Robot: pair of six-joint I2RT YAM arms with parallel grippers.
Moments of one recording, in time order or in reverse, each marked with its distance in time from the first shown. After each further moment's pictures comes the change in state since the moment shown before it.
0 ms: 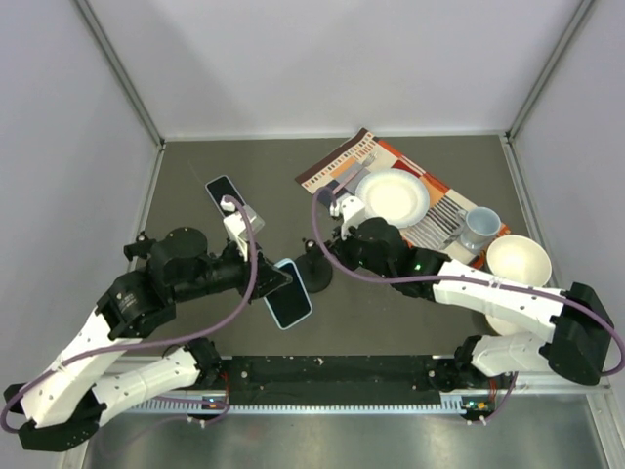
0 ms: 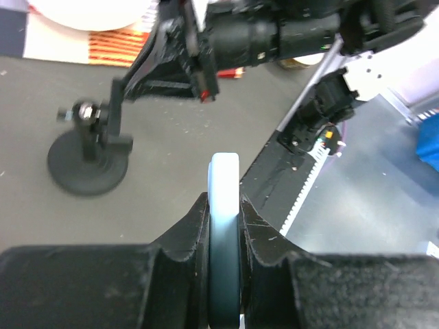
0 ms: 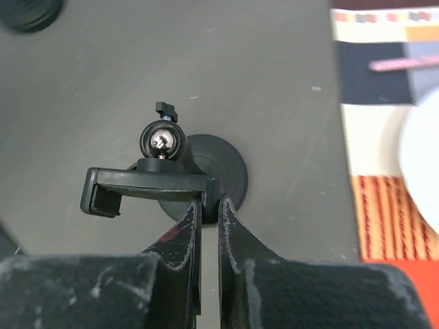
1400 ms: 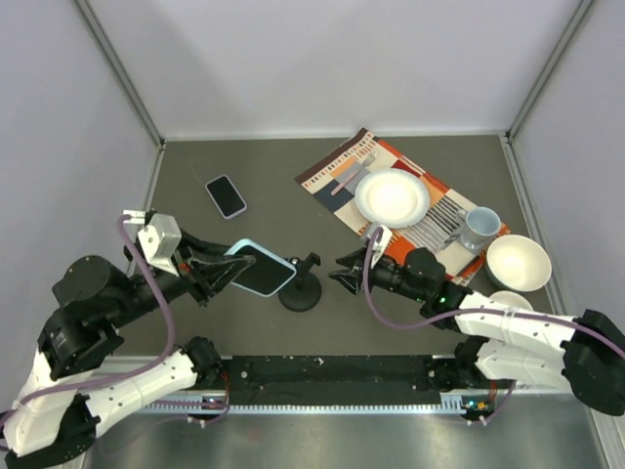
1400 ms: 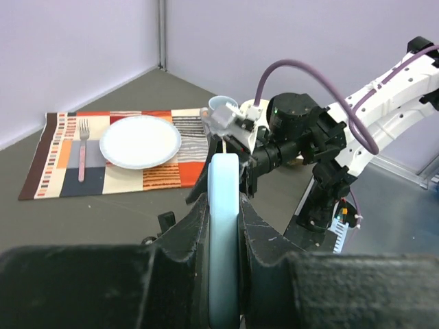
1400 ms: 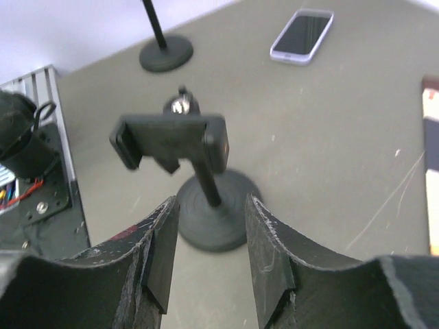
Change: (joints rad) left arm 0.001 -0.147 0.115 0.153 -0.031 0.184; right arm -0.093 -0.235 -0.469 0.554 -0.473 -0.044
